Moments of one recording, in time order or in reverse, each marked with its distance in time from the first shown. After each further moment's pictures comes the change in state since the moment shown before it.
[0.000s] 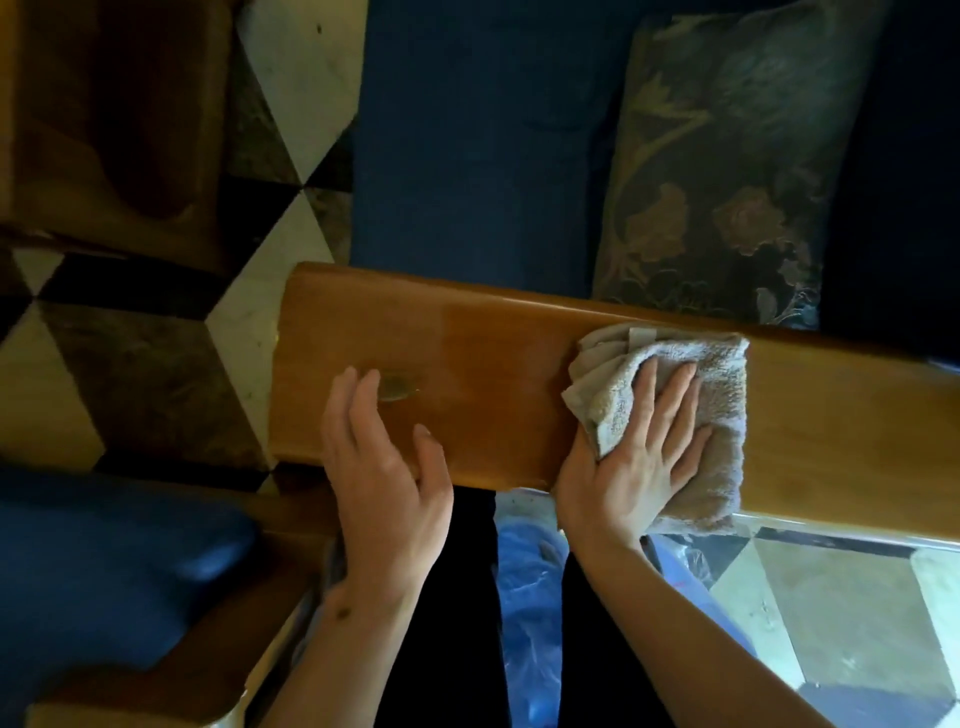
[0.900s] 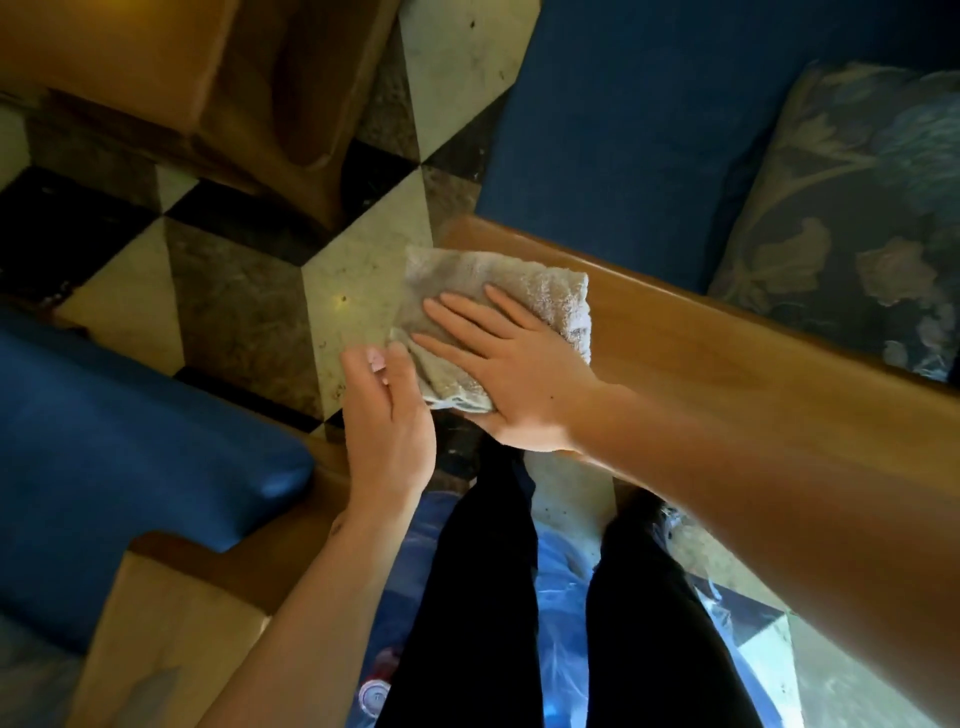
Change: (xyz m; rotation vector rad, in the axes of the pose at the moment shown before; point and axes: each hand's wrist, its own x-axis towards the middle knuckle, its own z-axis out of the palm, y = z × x) left_hand 0.016 -0.062 -0.064 -0.404 0.218 -0.381; right_hand 0.003 -0.140 0.049 -0.150 -0.492 -1.621
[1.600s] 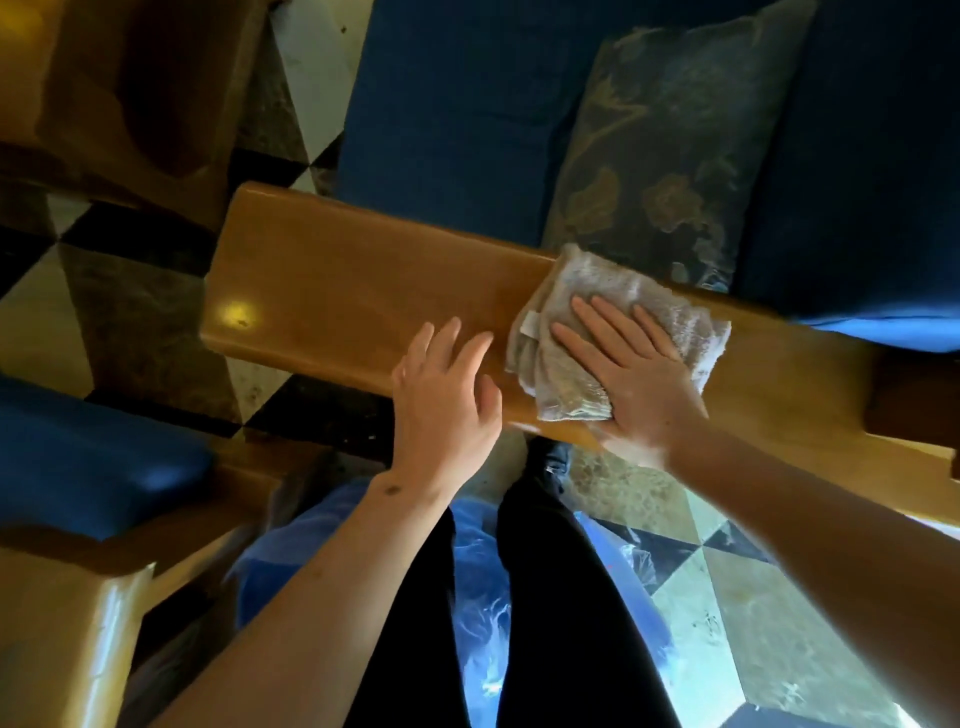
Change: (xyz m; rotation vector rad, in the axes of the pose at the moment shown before) left_hand -0.157 0.038 0.157 0.659 -0.406 0.516; right_hand -0.319 0.083 -0.001 -0.071 0.129 0.457
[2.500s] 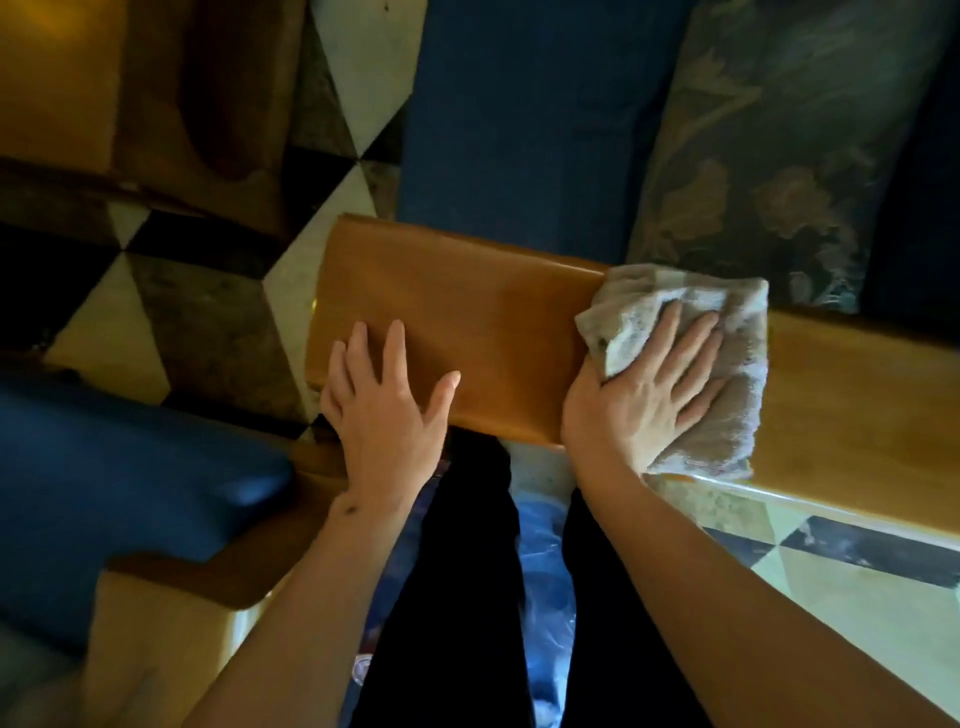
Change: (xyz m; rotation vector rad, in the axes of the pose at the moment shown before) left_hand 0.035 -0.133 -0.061 0.257 0.093 -0.249; right_hand 0.123 -0.156 0.014 0.194 0.283 1.214
